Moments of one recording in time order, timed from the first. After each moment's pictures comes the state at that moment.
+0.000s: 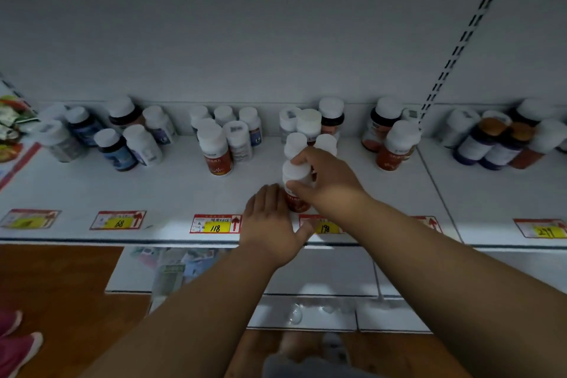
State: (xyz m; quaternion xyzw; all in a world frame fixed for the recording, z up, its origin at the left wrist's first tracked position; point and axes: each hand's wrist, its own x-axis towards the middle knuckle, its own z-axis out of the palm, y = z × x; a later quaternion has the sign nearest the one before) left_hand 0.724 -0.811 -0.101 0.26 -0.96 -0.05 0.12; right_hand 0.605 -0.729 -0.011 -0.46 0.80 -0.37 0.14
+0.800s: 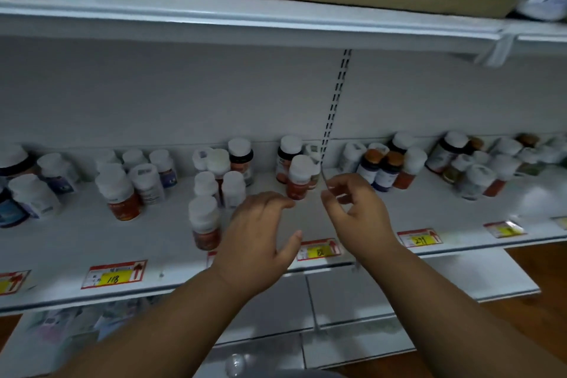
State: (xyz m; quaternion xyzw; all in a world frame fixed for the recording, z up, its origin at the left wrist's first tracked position) left_hand 0.666 -0.706 0.009 0.06 -0.94 -0.20 0.28; right_hand 0.533 -0.564 0.019 -0.31 0.83 -0.46 -0.07
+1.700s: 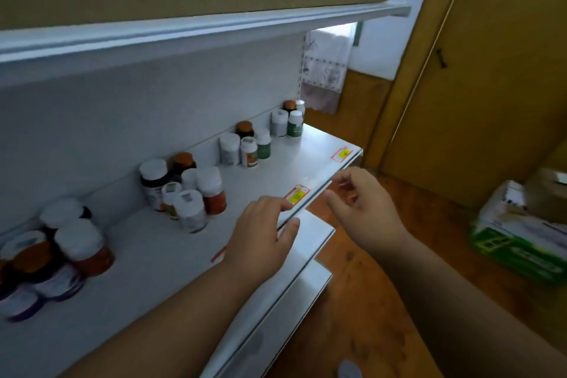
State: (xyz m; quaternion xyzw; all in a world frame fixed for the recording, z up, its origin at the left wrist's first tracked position) left_hand 0.300 -0.288 -0.013 -0.20 -0.90 -0.37 0.15; right_hand 0.312 -0.093 0.036 -0.01 0.91 -0.37 -0.20
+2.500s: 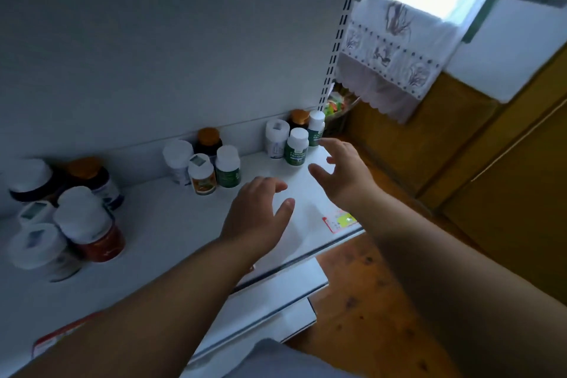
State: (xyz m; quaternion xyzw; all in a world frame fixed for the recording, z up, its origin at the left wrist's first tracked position) left_hand 0.056 -0.128 -0.046 0.08 -0.93 -0.35 0.13; right_hand -0.047 0.024 -0.011 -0.14 0.93 -0.33 -0.02
